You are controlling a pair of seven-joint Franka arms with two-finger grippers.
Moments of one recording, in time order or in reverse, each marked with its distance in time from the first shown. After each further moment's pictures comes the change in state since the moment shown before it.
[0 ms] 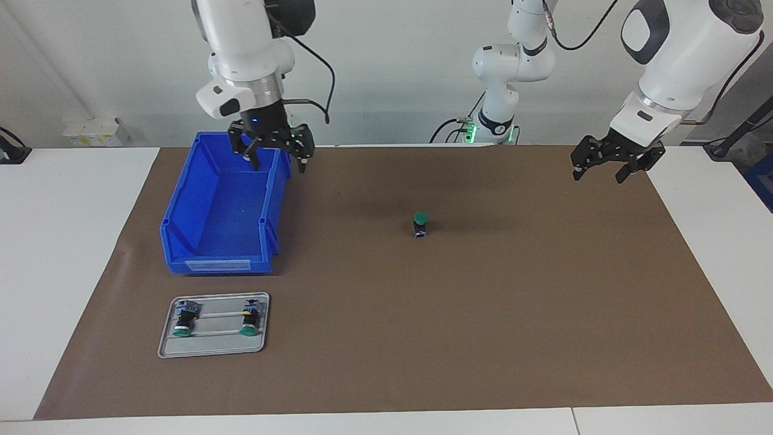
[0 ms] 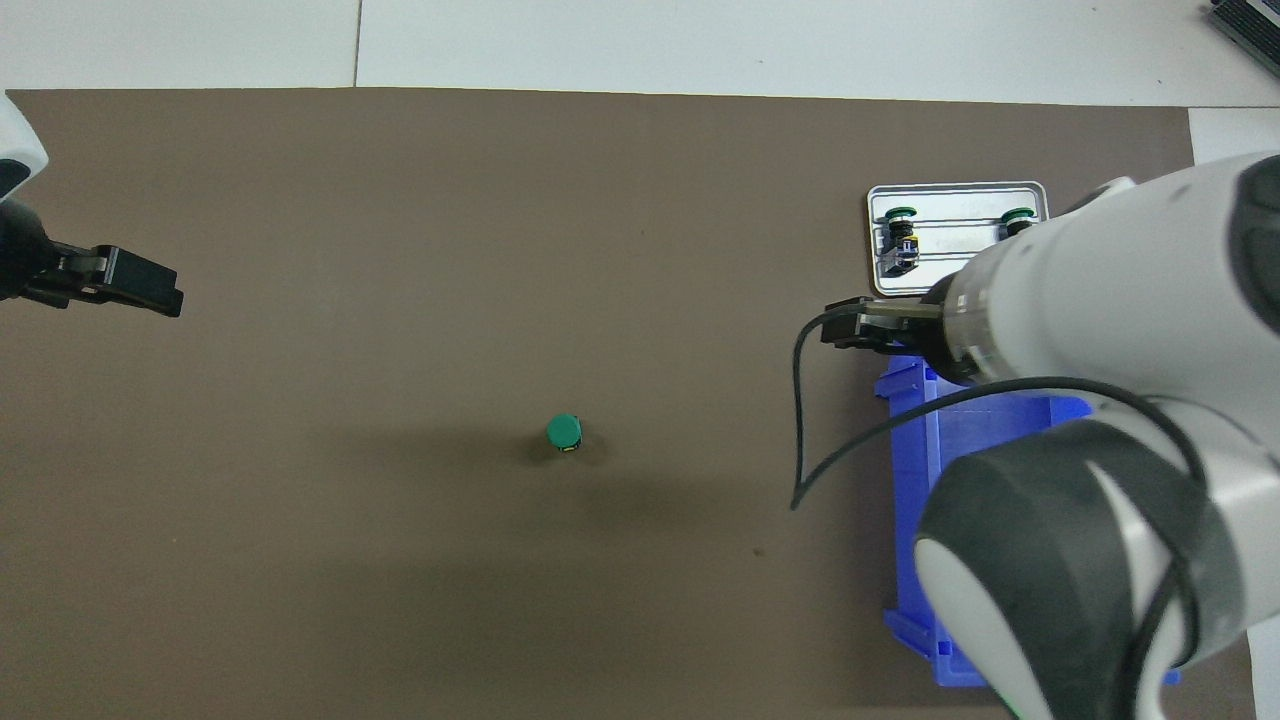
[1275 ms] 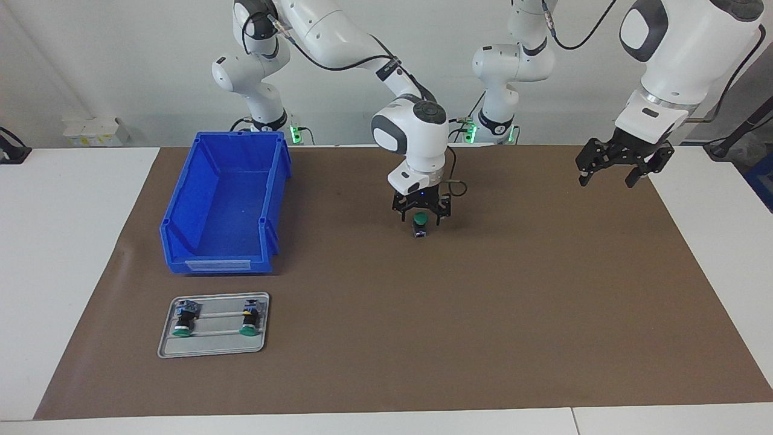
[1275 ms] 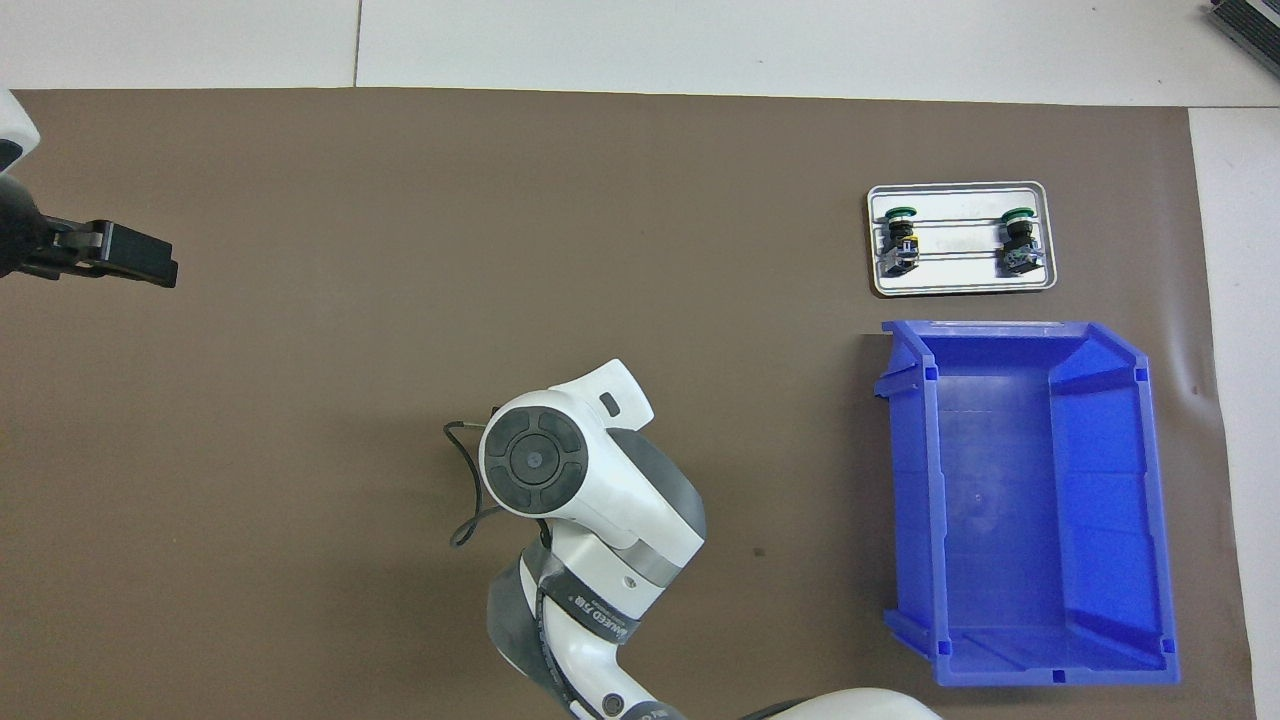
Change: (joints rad) left arm 0.005 -0.003 -0.004 0.000 0.021 0.073 -0.023; right arm 0.396 0.469 -0.002 -0.013 -0.080 0.479 0.487
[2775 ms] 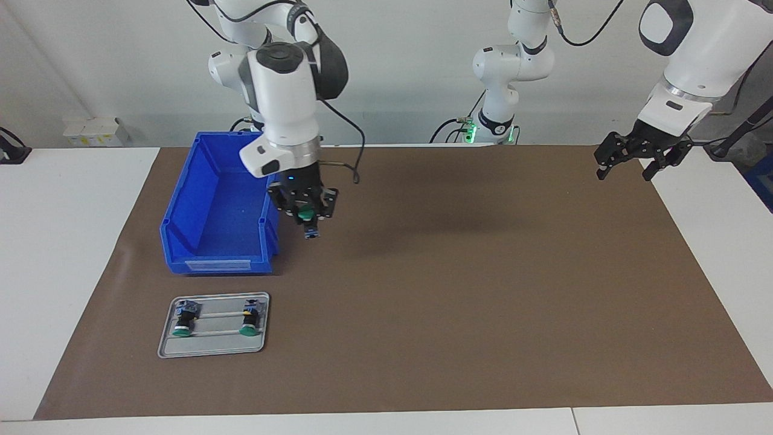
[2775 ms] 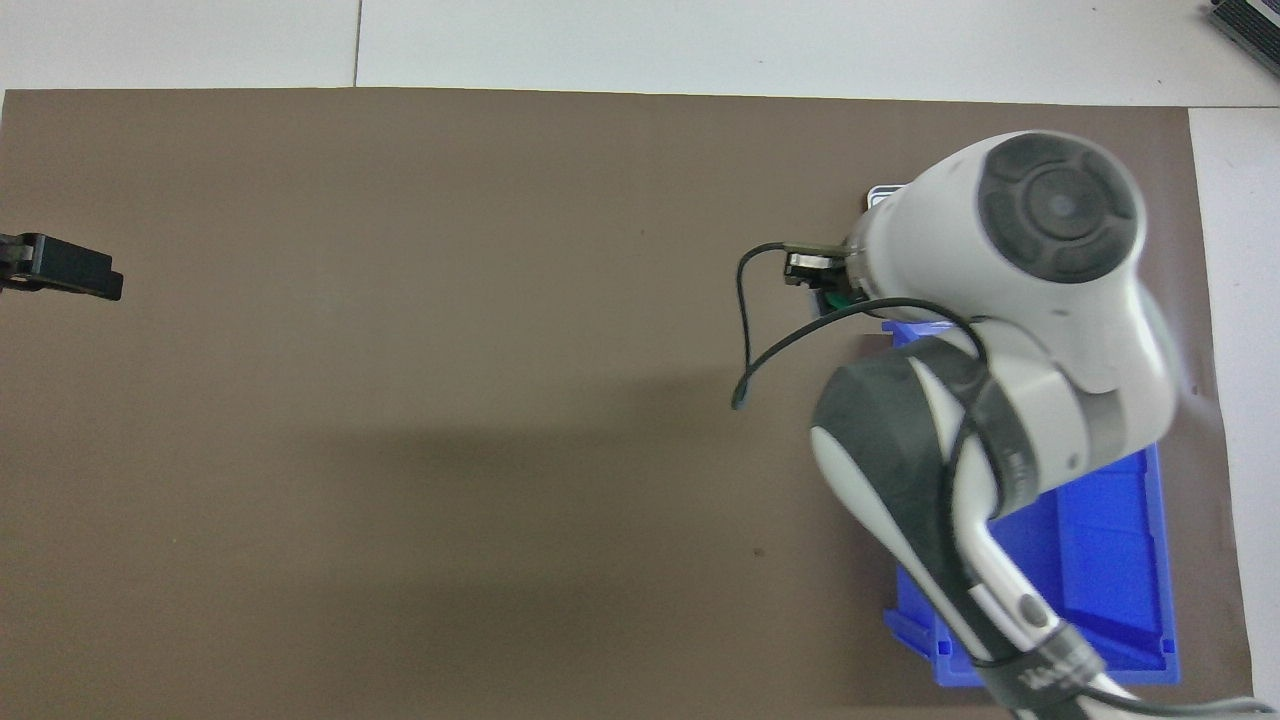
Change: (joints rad) left arm 0.080 -0.026 -0.023 -0.024 -0.001 -0.012 0.053; right arm -0.494 -0.340 -0.025 0.044 0.045 -0.361 -0.593
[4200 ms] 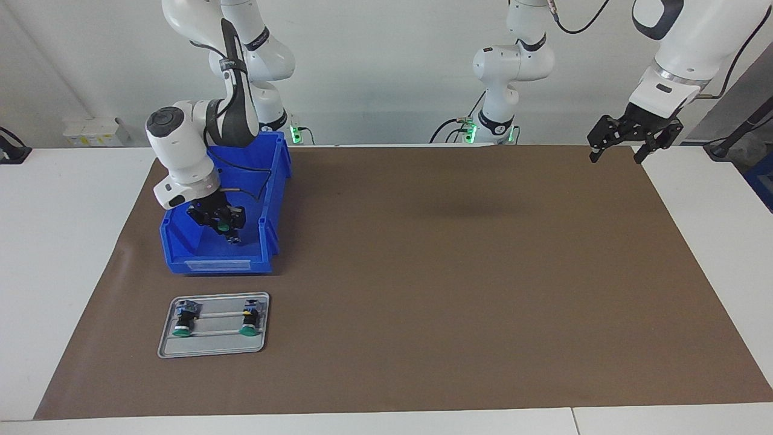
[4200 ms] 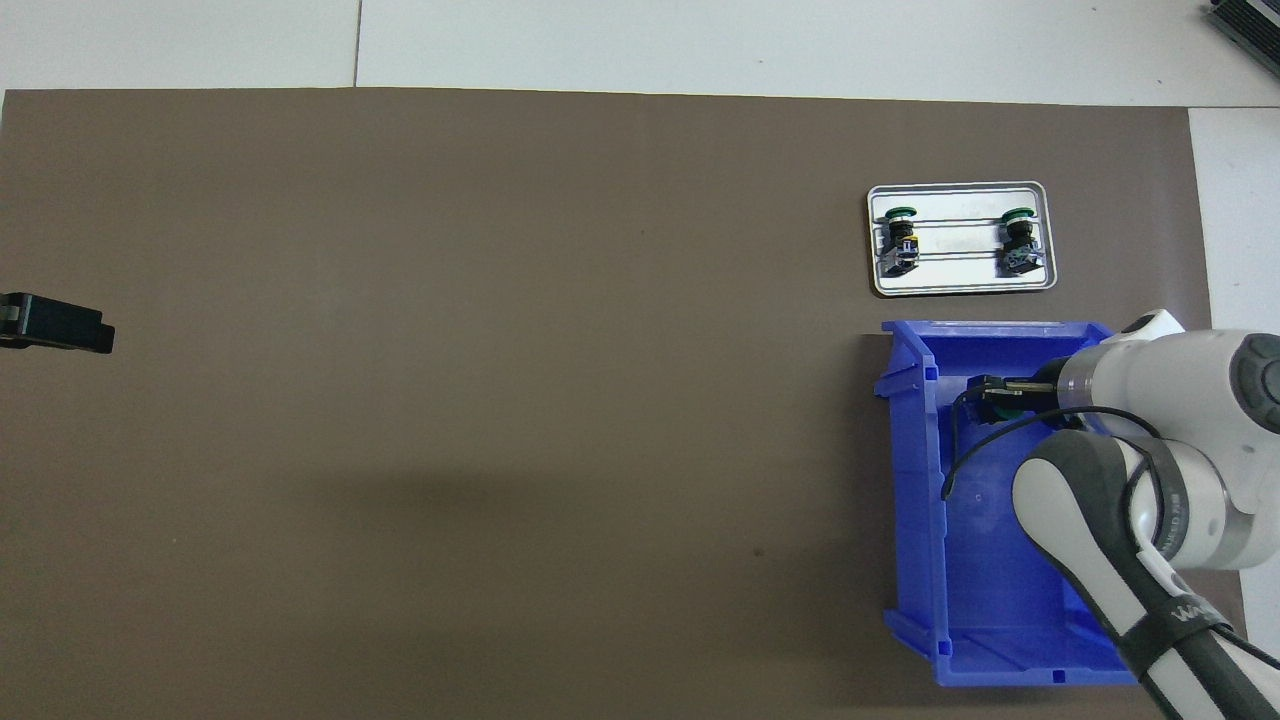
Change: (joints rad) left arm 0.000 -0.113 0.003 -0.119 0.000 -0.014 0.001; right arm -0.309 -0.150 0.001 -0.664 0.082 0.458 -0.377
